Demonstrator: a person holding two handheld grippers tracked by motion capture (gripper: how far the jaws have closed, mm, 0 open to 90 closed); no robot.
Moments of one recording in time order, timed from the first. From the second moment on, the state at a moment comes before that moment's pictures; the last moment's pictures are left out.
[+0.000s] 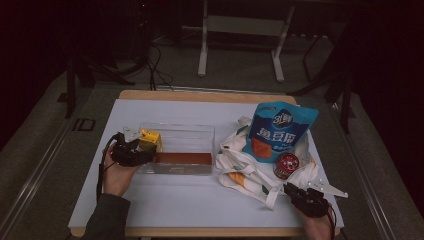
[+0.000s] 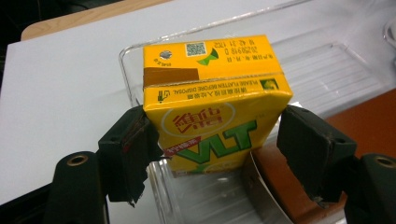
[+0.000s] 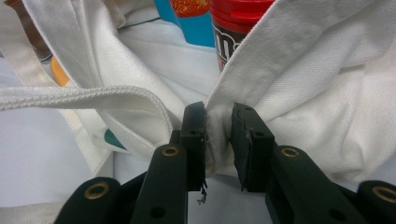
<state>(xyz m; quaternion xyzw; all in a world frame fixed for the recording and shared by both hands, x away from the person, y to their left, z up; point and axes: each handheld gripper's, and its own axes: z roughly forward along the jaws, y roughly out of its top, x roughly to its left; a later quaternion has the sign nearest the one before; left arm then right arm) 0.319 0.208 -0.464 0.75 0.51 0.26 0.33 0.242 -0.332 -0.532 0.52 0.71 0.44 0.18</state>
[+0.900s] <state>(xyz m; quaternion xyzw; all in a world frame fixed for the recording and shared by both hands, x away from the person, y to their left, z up) 0.297 0.217 -0.457 0.72 0.52 0.26 0.37 0.242 -0.332 -0.532 0.52 0.71 0.44 0.18</state>
